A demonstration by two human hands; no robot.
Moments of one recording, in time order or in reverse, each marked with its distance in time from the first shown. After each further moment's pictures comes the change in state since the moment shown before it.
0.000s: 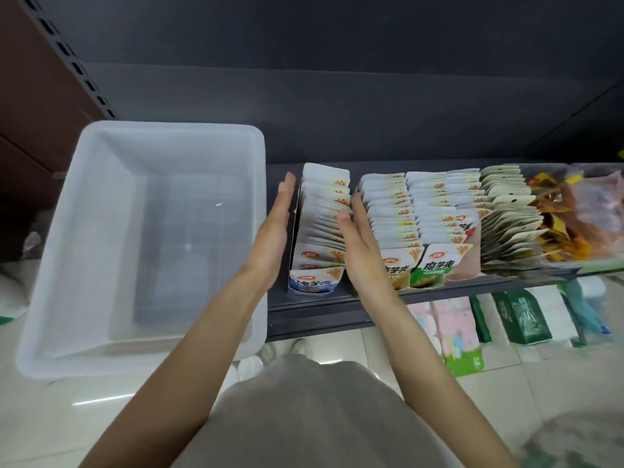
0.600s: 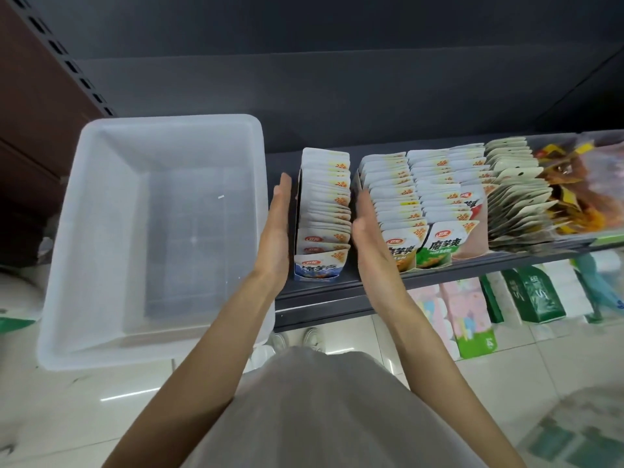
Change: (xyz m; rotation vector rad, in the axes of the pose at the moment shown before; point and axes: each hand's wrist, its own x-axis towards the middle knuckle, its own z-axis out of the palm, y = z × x) left_hand -0.012 -0.022 0.001 -0.099 0.027 -0.024; right_hand -0.020 0.029 -0.008 0.201 -0.125 -0.066
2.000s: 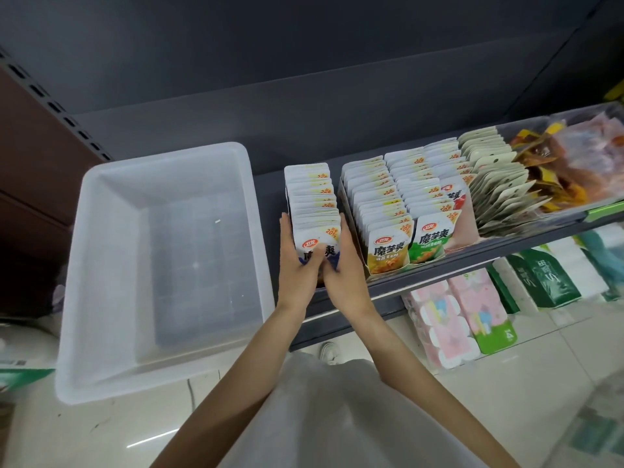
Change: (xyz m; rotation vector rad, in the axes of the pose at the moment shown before) left_hand 0.003 -0.058 0.002 0.384 0.175 0.092; right_hand 0.013 0.049 0.025 -0.216 0.256 -0.083
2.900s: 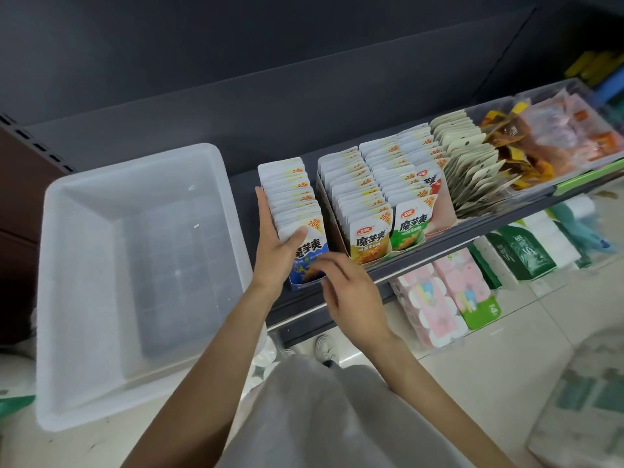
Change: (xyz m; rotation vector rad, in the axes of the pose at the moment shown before) left_hand 0.019 0.020 -0.012 -0.137 -0.205 0.038; right_hand -0.045 0.014 -0.032 -0.742 0.079 -0.462
